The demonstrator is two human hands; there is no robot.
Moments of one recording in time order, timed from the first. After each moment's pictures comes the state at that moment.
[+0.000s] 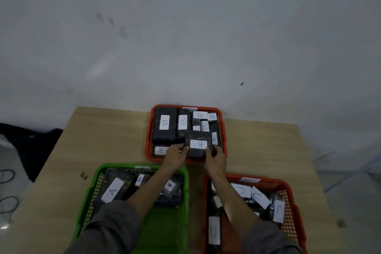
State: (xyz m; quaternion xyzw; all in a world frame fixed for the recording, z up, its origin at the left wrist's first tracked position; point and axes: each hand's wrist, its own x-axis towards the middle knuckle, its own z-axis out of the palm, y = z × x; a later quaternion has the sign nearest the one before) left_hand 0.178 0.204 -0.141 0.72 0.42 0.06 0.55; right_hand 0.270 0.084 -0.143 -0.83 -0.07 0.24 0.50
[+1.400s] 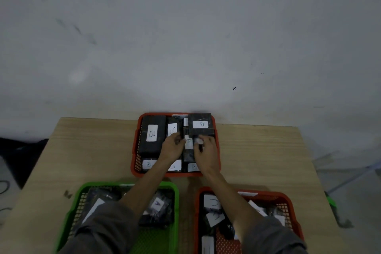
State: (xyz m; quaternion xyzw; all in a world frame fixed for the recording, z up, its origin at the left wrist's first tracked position) left_hand 0.256 0.243 -0.147 0.70 0.44 0.09 0.55; right_hand 0.332 0.123 -0.153 -0.85 -0.27 0.15 0.42
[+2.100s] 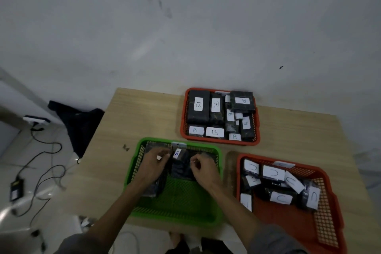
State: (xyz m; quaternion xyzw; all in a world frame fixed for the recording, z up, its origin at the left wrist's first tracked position) left_hand -0.042 0.228 -0.137 0.79 0.41 0.12 0.43; right_hand 0.122 0.096 -0.175 -0.82 -0.41 0.27 0.29
